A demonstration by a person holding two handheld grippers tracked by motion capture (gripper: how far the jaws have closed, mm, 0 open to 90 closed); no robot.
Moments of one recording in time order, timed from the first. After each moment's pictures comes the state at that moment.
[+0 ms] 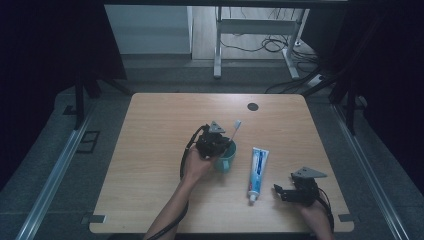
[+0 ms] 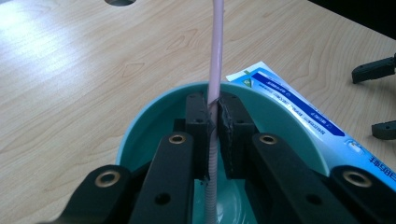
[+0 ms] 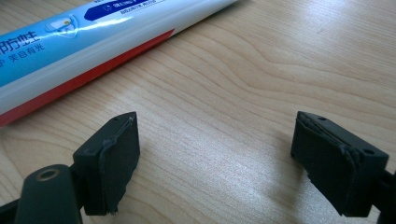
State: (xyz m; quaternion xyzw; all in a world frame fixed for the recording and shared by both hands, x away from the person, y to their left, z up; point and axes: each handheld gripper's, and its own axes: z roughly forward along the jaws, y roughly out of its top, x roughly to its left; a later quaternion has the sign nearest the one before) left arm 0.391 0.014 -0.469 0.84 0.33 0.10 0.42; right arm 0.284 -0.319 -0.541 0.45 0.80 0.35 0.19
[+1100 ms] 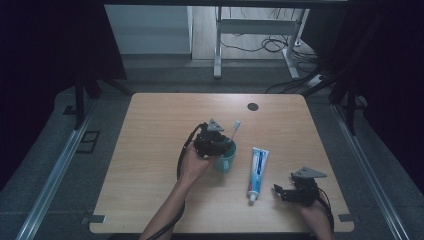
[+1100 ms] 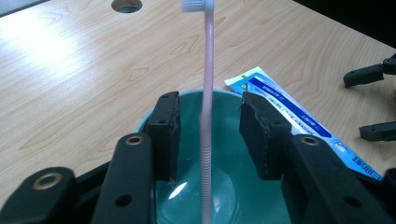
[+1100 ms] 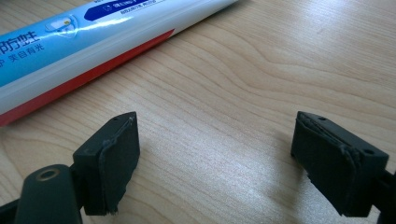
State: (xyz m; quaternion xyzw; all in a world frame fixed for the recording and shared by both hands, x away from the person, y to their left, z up) left arm 0.383 0.019 -0.451 0.84 0.34 0.11 0.42; right arm 0.285 -0.319 -0.541 0.45 0.80 0.35 0.19
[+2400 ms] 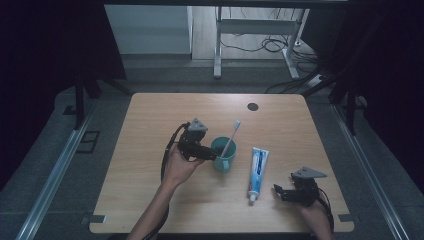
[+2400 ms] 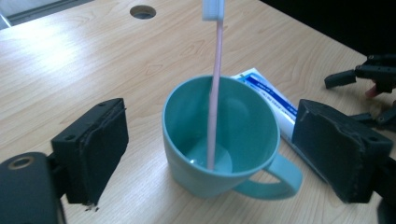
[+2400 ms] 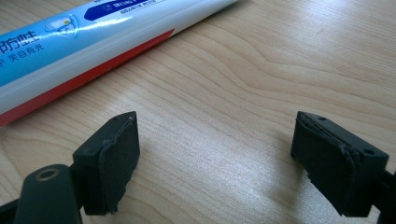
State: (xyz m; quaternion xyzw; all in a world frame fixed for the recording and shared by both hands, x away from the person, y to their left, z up) left arm 0.359 0.063 -0.427 0.82 0.35 0.11 0.43; right arm 0.284 -0.319 -0.541 0.45 0.80 0.35 0.19
